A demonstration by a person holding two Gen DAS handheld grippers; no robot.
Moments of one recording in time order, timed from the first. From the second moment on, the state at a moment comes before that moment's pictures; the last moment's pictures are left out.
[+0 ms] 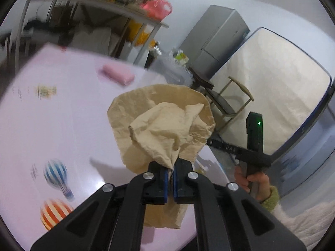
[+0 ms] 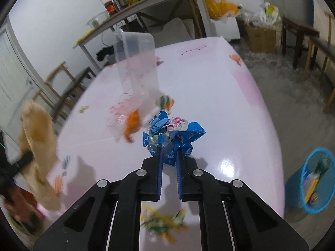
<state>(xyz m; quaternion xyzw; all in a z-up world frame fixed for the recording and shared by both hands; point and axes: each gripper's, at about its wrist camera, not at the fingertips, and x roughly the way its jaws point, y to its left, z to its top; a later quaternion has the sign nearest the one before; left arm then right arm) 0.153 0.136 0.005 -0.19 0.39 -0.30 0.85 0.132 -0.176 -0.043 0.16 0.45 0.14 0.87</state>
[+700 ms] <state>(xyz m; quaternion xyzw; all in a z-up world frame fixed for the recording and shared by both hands) 0.123 0.105 -0.015 0.03 0.39 -0.23 0.89 0.097 -0.155 -0.059 0.14 0.48 0.15 0.85</state>
